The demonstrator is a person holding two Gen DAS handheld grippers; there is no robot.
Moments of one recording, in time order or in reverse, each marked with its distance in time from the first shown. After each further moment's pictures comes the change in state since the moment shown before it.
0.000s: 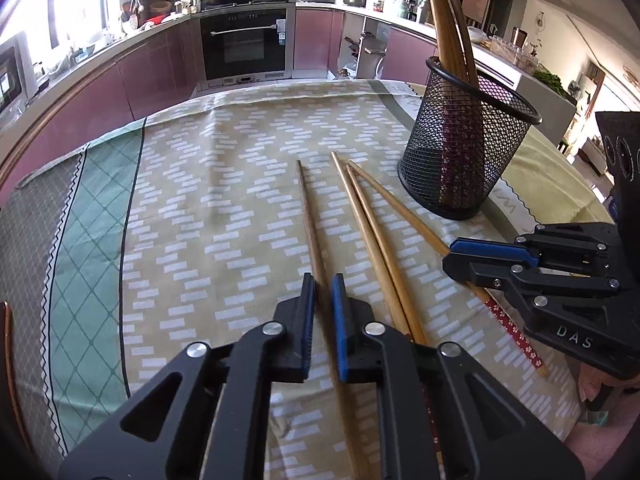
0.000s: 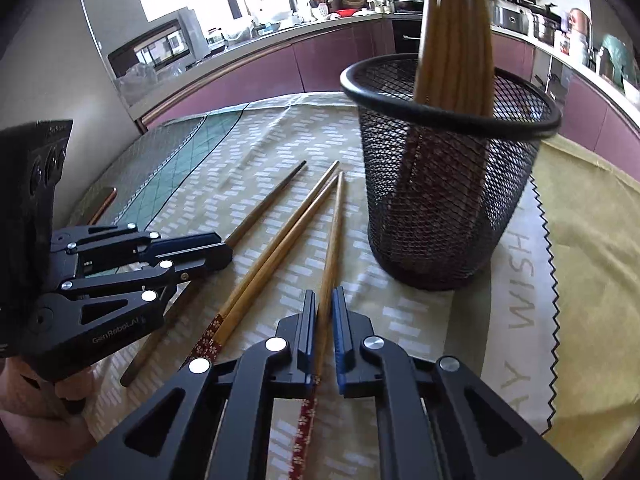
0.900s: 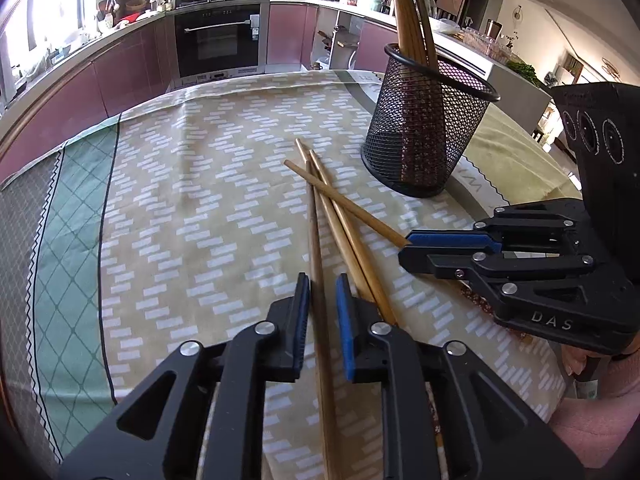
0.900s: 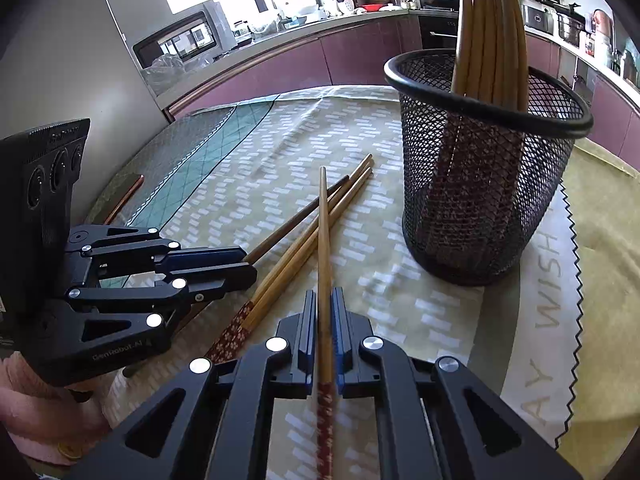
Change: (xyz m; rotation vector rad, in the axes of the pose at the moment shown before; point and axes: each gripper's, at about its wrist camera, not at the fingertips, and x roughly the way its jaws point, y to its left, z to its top) left arm -0.005 -0.007 -0.011 0.046 0.024 -0.102; right arm -0.005 0.005 -0.002 -0.051 0.030 0.091
